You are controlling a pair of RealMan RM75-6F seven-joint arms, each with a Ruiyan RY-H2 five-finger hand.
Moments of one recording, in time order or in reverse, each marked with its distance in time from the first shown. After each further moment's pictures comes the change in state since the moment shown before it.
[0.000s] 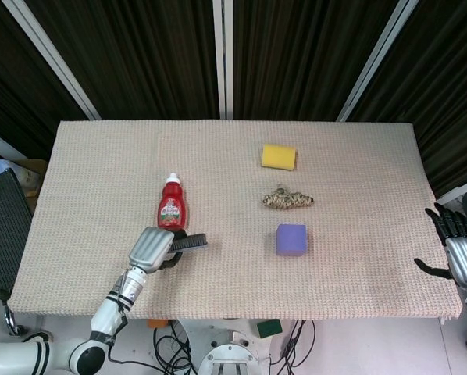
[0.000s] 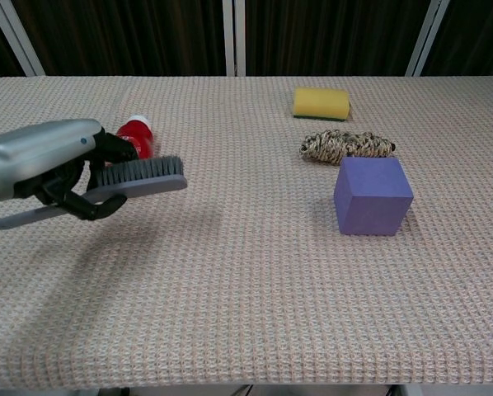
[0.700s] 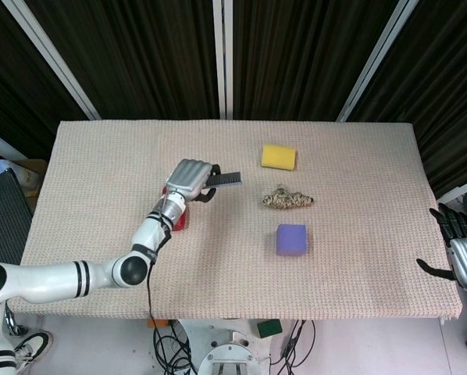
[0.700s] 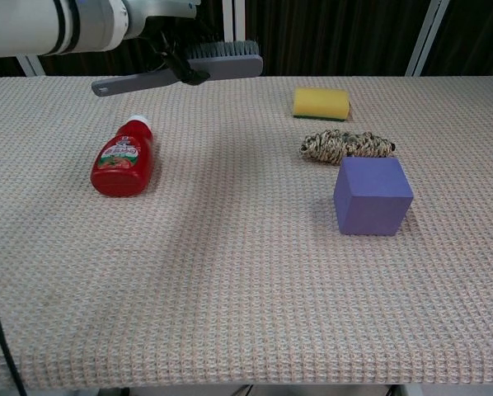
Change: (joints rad) left arm -0.547 0.025 -0.304 0.253 -0.687 -0.305 0.163; right arm -0.012 0.013 0.002 -0.022 0.005 0.013 0.016
